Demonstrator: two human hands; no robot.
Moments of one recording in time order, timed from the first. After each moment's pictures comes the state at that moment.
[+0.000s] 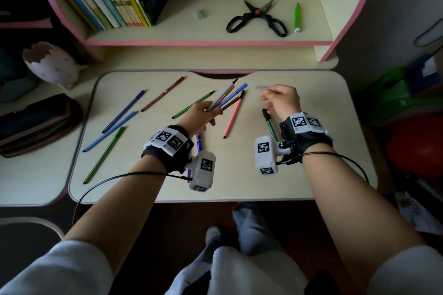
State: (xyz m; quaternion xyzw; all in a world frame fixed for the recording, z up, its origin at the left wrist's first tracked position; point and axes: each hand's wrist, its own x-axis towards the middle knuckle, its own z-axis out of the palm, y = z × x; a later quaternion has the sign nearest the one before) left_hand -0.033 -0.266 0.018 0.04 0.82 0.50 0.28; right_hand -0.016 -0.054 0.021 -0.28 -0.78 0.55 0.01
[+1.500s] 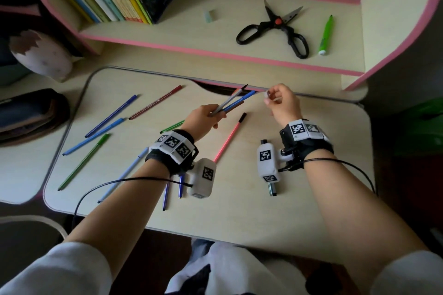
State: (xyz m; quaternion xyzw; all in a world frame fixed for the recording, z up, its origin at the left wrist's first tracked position) left_hand -0.102 -0.218 -0.012 0.00 0.88 0.42 0.24; right_hand -0.120 -0.009 -0.019 -0.16 -0.87 0.47 -0.04
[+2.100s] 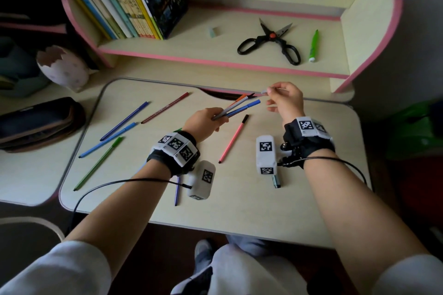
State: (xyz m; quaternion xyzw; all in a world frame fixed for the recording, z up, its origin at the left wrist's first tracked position) left_hand -0.077 -0.234 0.023 0.07 0.91 0.35 0.20; right_hand -0.091 -0.029 0.032 -0.22 -0.72 0.66 0.02
